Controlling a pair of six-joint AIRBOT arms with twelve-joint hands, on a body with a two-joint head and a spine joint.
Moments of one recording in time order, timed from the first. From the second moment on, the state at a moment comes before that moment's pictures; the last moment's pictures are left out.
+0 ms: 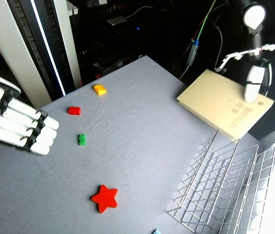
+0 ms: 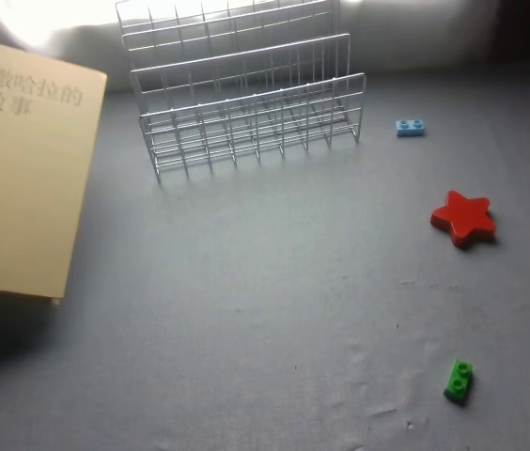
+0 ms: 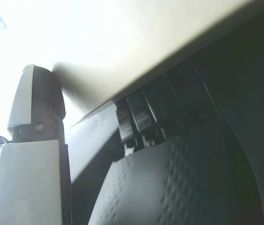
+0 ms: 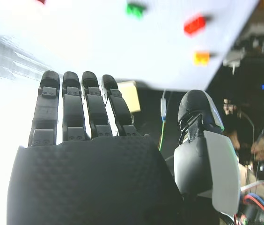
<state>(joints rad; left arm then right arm) 0.39 -1.07 1.94 2.24 -0.42 -3.01 -0.43 -0.27 0.59 -1.67 0.31 0.45</state>
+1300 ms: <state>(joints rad) 0.05 -0.91 1.63 2.39 -0.08 -2.87 -0.33 -0.31 0.61 -1.67 0.37 0.41</state>
